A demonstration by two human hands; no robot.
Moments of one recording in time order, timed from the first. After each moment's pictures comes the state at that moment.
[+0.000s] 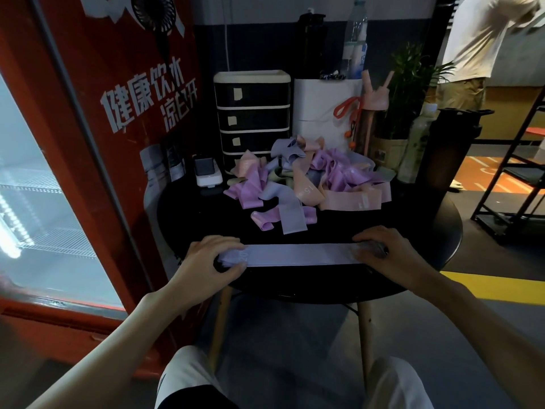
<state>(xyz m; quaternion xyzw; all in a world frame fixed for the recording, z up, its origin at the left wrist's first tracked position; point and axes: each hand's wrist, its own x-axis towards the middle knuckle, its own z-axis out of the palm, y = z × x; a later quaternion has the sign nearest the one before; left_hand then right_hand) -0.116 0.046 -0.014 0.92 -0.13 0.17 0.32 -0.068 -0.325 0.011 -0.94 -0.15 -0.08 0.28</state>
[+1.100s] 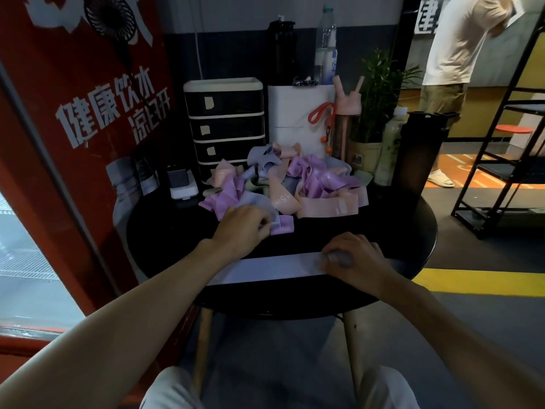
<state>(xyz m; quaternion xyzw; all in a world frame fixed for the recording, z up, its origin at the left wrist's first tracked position) -0.016 -0.054 0.042 0.95 -0.20 0.18 0.14 -0.052 -0.319 0.001 -0.96 -0.16 -0.09 0.21</state>
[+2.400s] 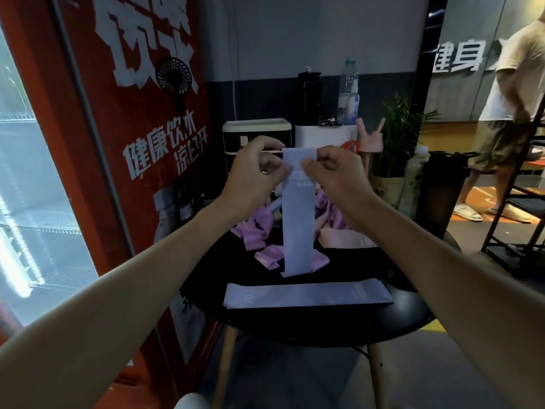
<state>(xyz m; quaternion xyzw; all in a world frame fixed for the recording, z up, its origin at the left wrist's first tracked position) -0.063 -0.041 0.189 0.78 -0.23 0.30 0.49 -0.055 -0.205 0.189 -0.74 -0.20 -0.21 0.61</state>
